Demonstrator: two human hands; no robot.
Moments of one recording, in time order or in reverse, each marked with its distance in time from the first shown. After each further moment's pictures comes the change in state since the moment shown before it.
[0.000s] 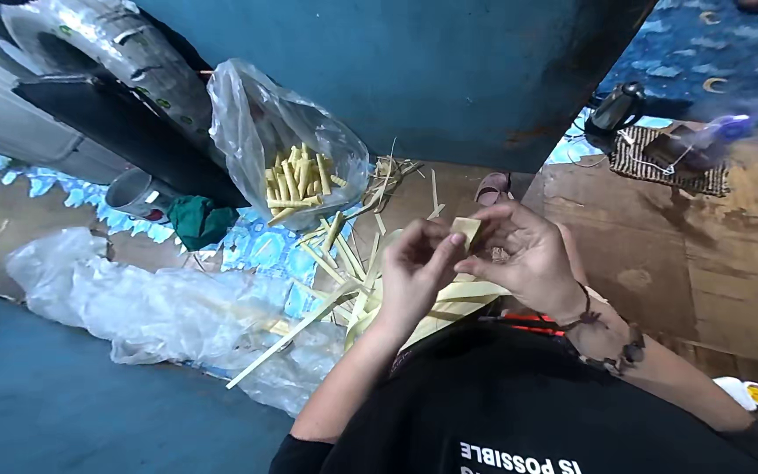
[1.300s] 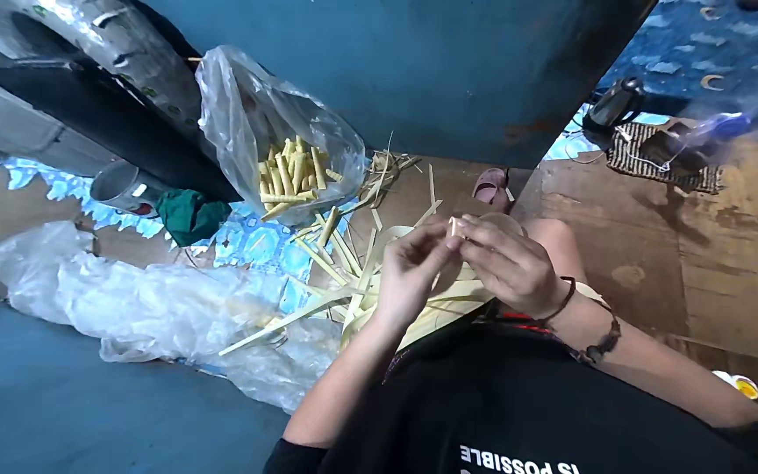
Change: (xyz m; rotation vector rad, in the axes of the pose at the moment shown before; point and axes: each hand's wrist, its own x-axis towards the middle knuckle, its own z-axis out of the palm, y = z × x) left_hand -0.001 -0.012 -0.010 -0.137 -0.053 -0.275; right_hand -0.009 0.037 -0.003 -0.705 -0.070 -0.584
